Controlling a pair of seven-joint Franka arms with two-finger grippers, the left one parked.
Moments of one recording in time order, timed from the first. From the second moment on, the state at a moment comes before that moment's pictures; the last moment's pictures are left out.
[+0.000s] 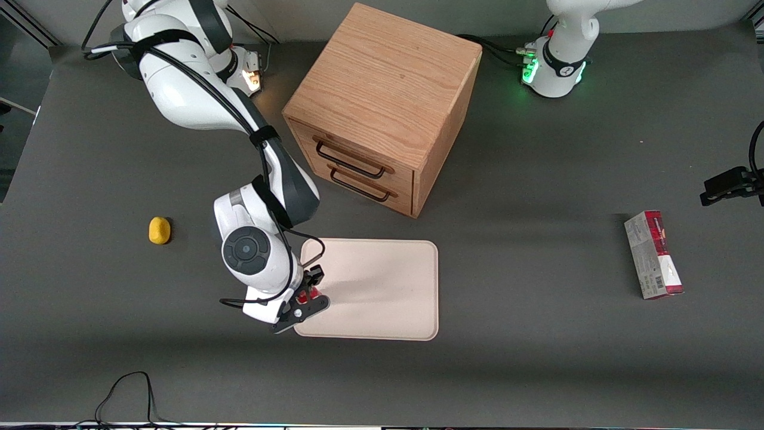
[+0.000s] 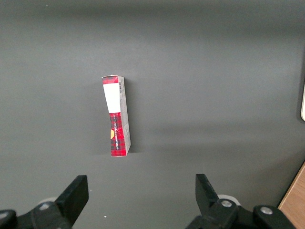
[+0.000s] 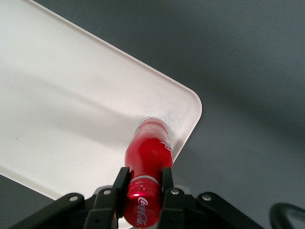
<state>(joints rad) 0.43 0.87 0.00 -1.03 -0.03 1.91 -0.01</state>
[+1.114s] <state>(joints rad) 0.43 0.67 -0.01 -0.98 -0.03 1.64 -0.01</state>
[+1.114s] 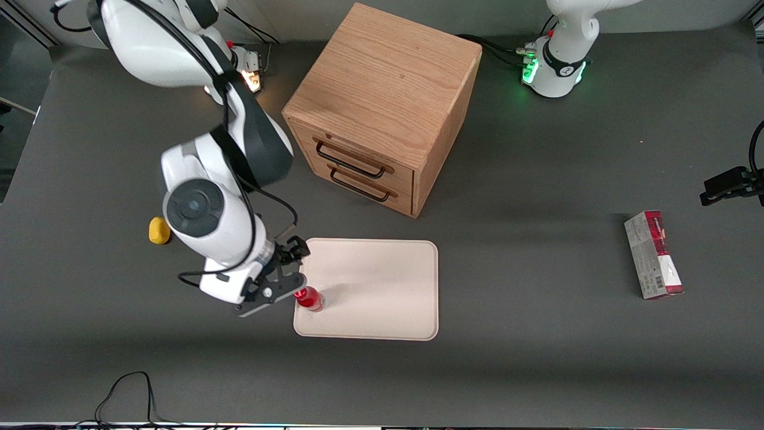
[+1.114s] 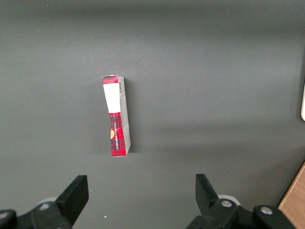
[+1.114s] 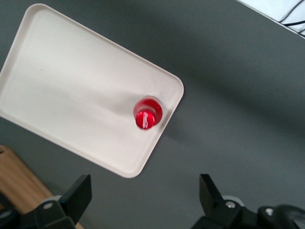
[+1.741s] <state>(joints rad) 0.28 0.28 -0.04 -1.23 -0.01 1.52 0.02</state>
